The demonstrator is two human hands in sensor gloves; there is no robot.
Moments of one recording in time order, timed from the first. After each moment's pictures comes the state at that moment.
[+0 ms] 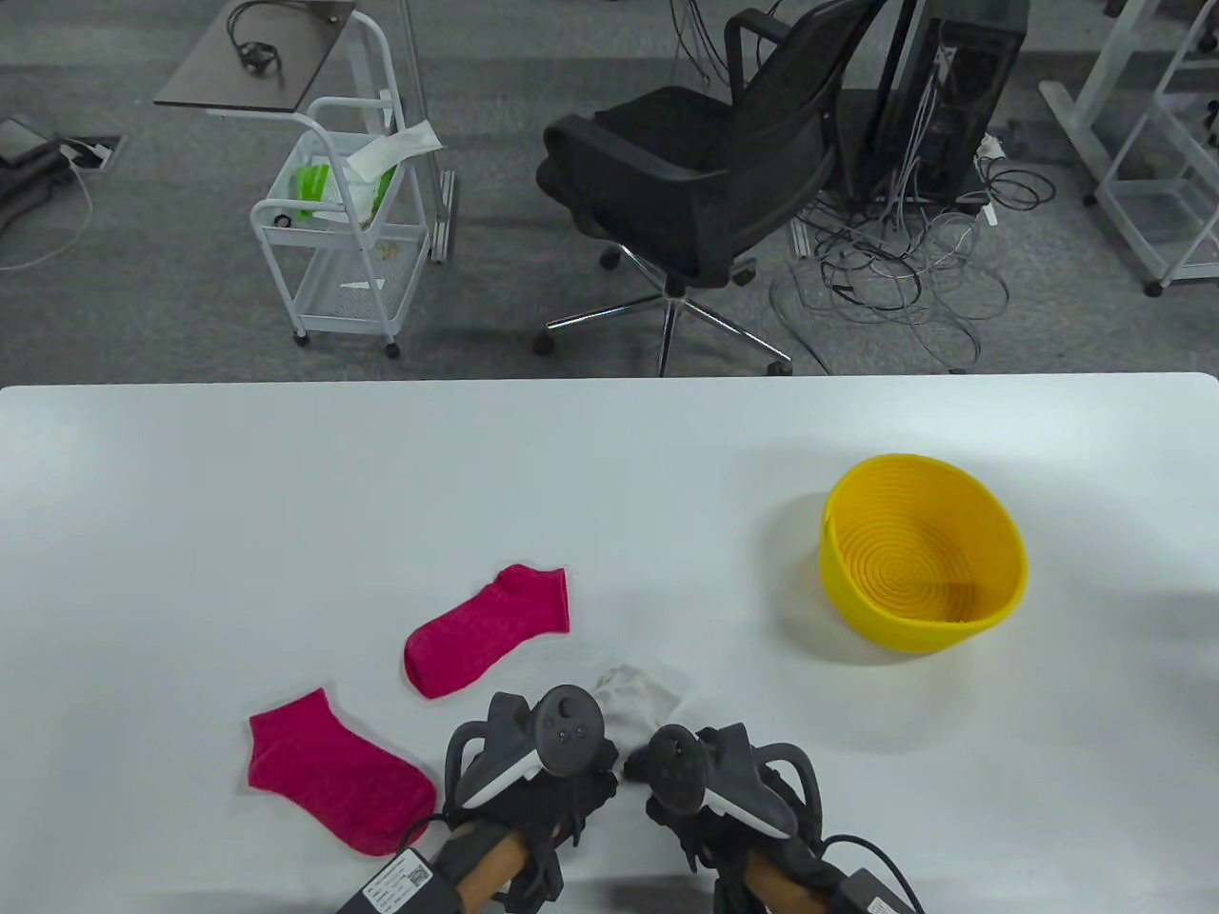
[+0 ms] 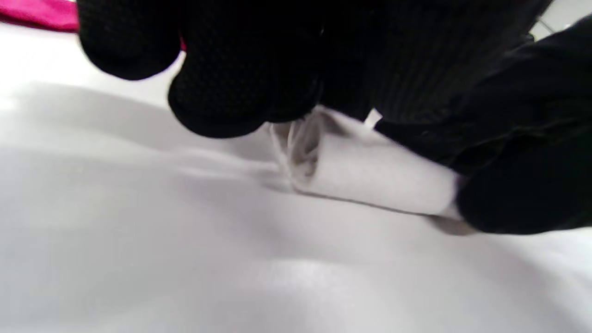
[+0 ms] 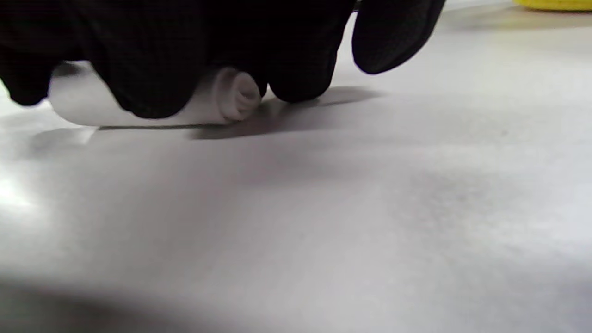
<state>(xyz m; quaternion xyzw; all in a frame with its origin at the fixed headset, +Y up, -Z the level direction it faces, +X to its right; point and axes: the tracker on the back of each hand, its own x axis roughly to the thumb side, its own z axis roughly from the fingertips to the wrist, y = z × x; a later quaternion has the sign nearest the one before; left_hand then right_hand) -0.093 -0.740 -0.244 -0.16 -0.15 0.15 0.96 0.072 -0.762 -0.225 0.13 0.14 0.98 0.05</state>
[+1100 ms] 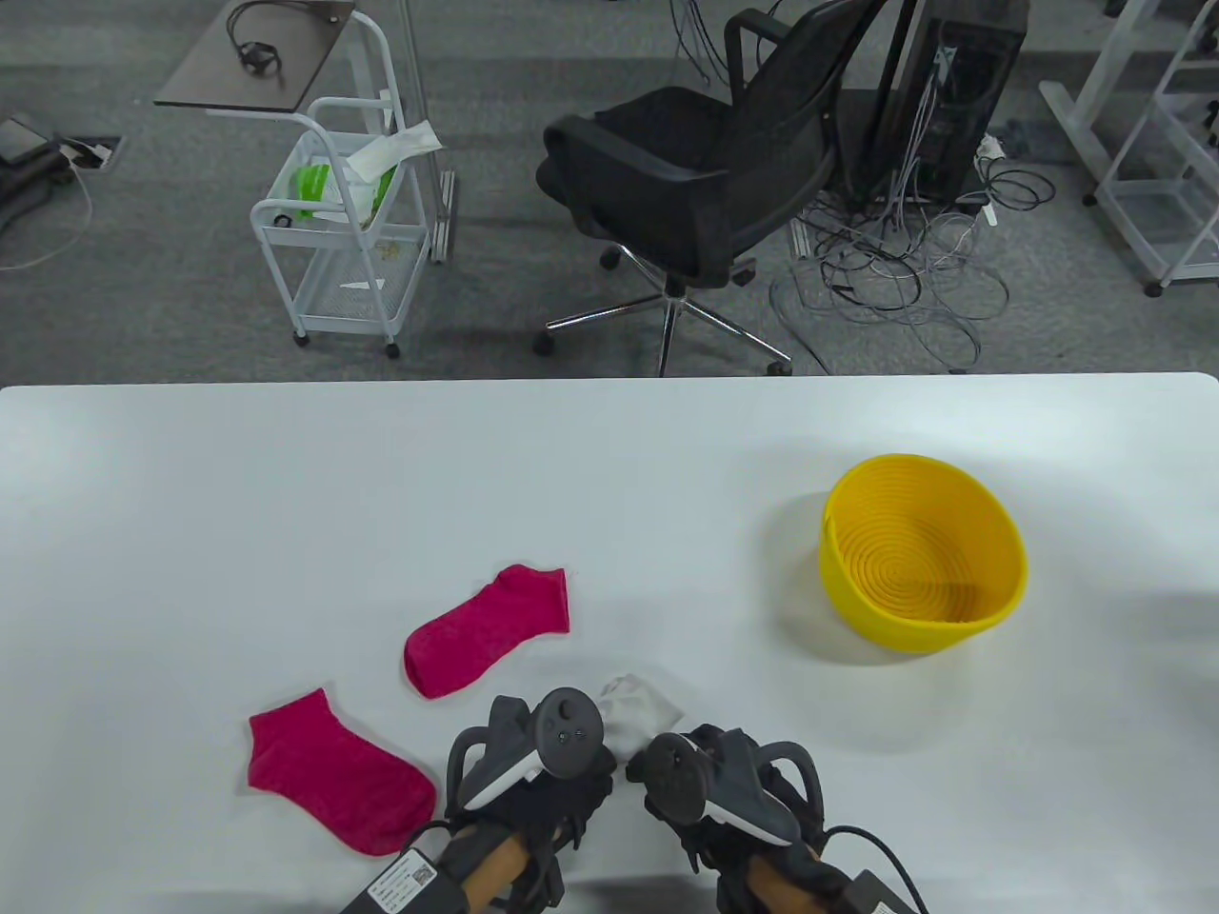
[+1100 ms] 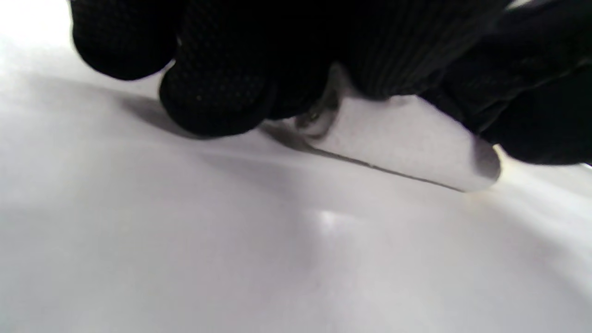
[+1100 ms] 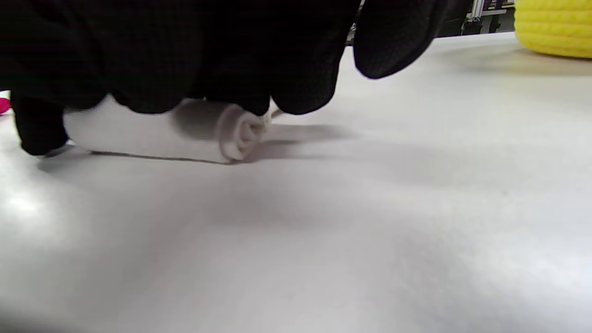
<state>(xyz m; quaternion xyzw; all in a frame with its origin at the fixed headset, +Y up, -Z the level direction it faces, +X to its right) -0.094 -0.754 -0.244 -0.18 -0.13 0.16 0.96 0.074 -0.753 -0.224 0.15 0.11 0.98 0.04</state>
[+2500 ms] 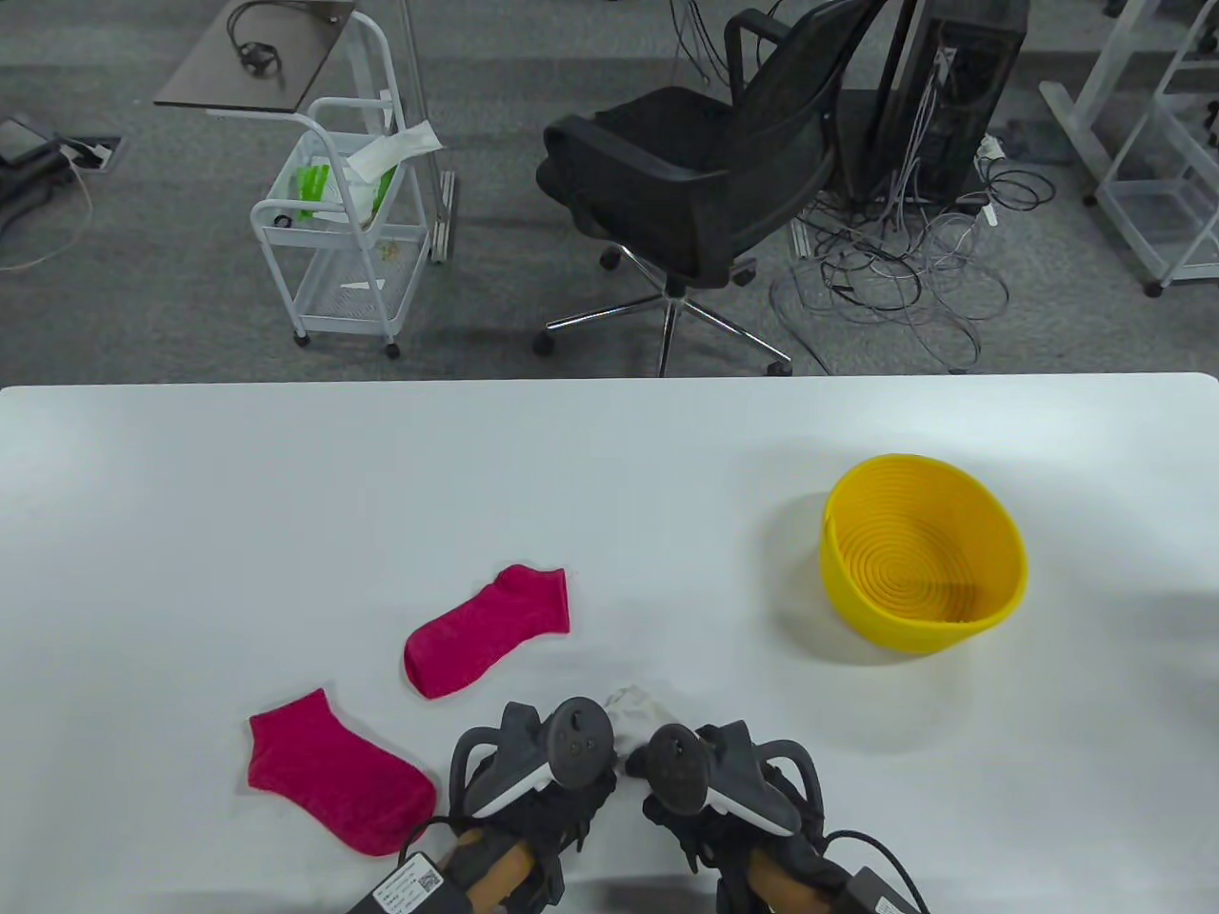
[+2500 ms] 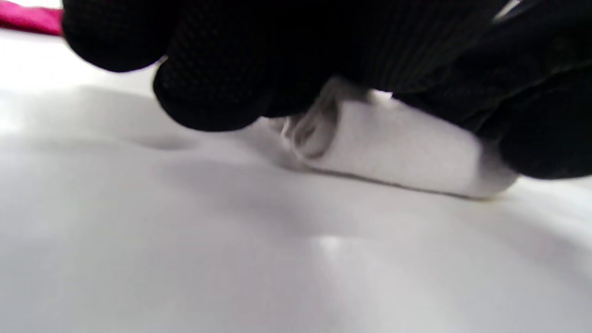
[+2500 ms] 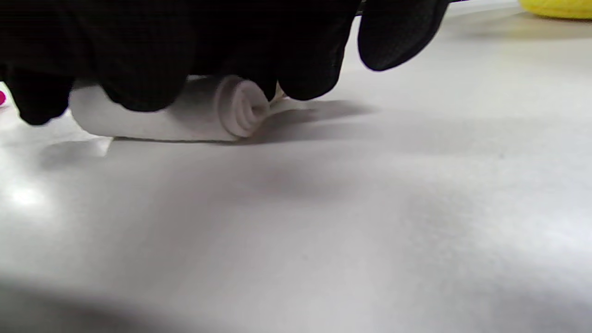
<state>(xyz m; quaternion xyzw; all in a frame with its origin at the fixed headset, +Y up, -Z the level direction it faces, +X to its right) -0.087 -0.744 -0.238 -0.13 -0.14 0.12 0.97 0.074 -0.757 -0.225 0.14 0.14 0.98 0.05</state>
